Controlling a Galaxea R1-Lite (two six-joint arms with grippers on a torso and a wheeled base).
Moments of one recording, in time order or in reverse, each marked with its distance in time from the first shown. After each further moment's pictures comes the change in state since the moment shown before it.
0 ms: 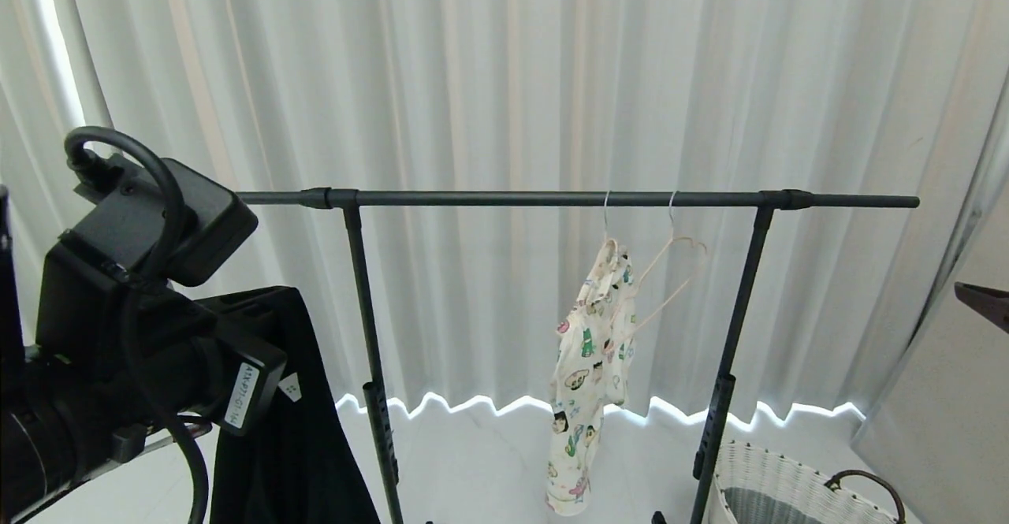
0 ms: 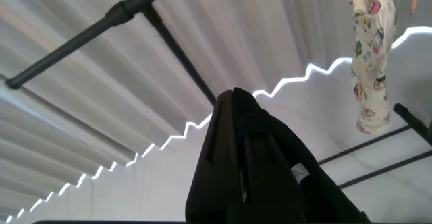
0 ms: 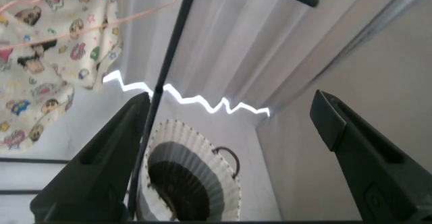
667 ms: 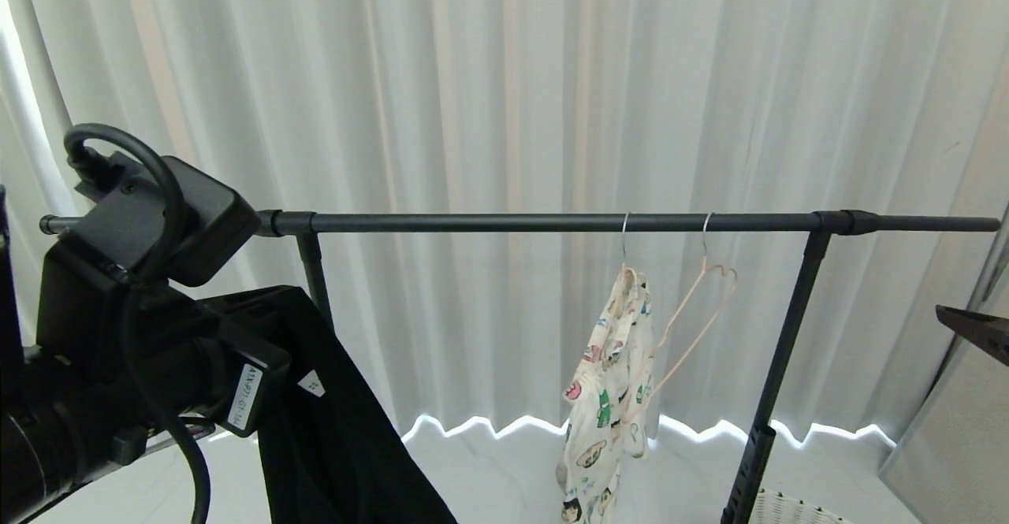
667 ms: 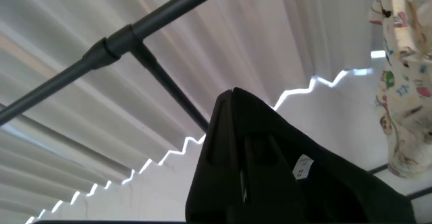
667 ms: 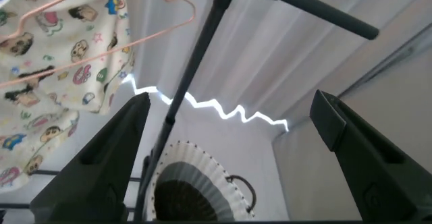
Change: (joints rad) left arm -0.013 -0.002 -0.005 0.000 0.000 -0.003; right arm 0.001 0.012 0.041 0.000 0.074 0.000
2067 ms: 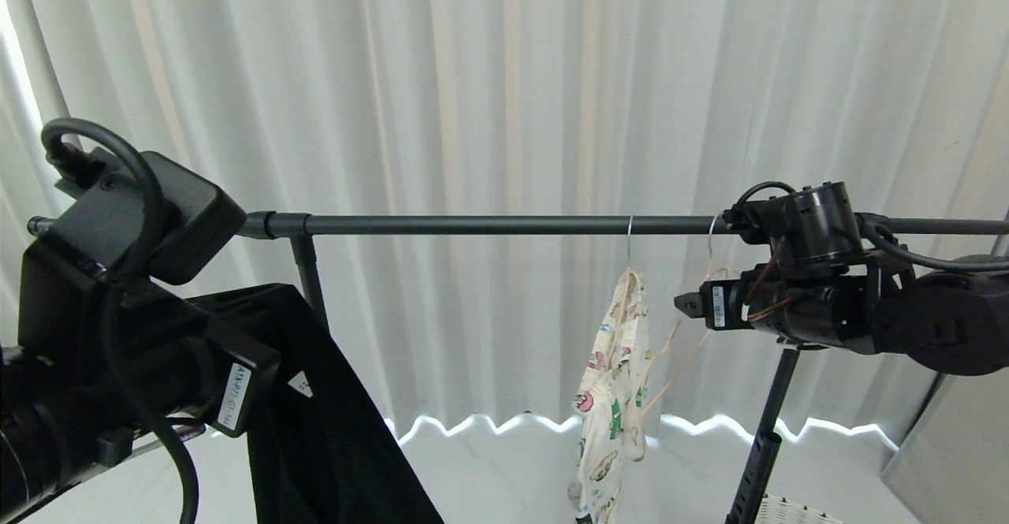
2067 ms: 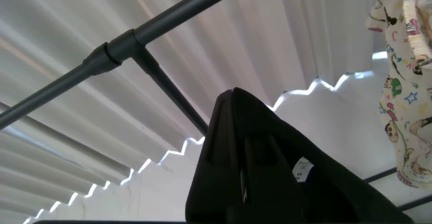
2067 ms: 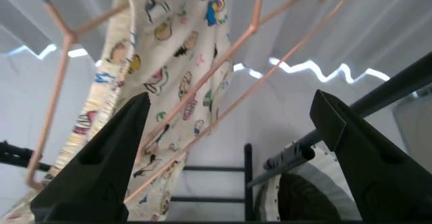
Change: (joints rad) left arm 0.005 -0.014 0.003 0.000 -0.001 0.000; right arm 0.339 0.721 -0.246 -0.213 -0.155 0.530
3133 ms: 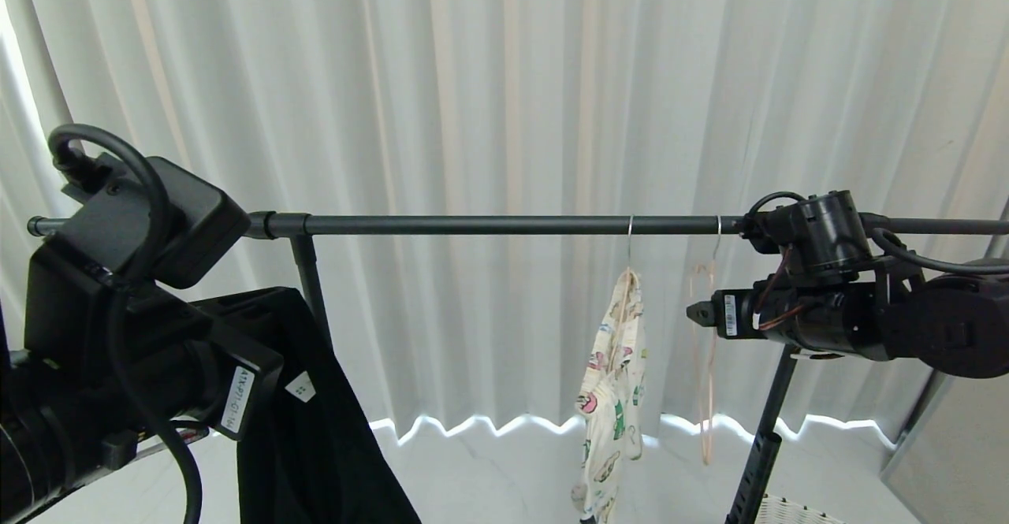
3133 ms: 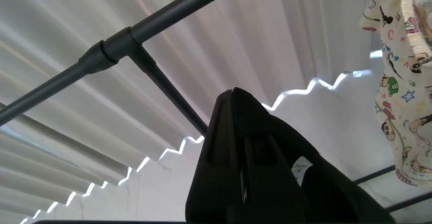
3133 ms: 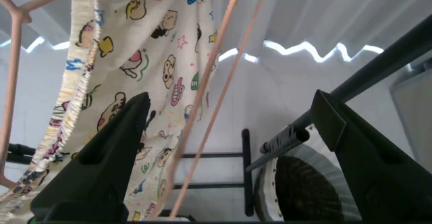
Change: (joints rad) left arm -0.001 0.003 0.006 0.000 -0.005 -0.008; right arm -0.026 -0.015 0.025 0.042 -0.001 0.040
